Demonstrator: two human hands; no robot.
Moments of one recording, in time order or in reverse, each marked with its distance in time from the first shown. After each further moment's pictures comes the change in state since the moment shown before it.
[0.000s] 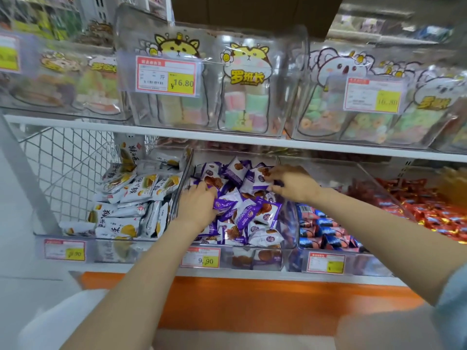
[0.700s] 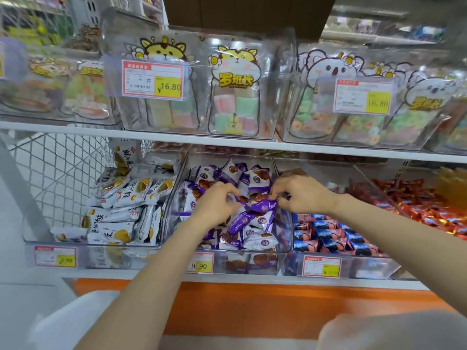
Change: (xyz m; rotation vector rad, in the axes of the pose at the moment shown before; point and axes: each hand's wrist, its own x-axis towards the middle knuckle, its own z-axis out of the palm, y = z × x) left_hand 0.011 0.037 -0.011 -0.657 -0.052 0.006; right_hand -0.035 0.004 -0.020 0.053 -0.005 -0.161
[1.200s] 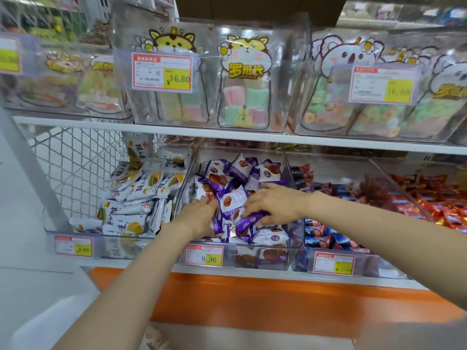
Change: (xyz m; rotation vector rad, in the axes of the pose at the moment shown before) left_hand -0.025 -0.048 -0.013 0.614 -0.337 -0.068; right_hand 0.032 -0.045 0.027 -0.213 -0.399 -0.341
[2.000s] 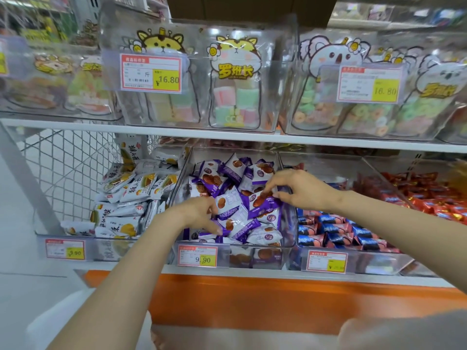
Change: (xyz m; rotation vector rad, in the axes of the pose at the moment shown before) left_hand -0.005 0.009 -0.030 -0.380 -0.203 -0.051; right_hand -0.049 0.028 0.004 0.413 0.479 0.225
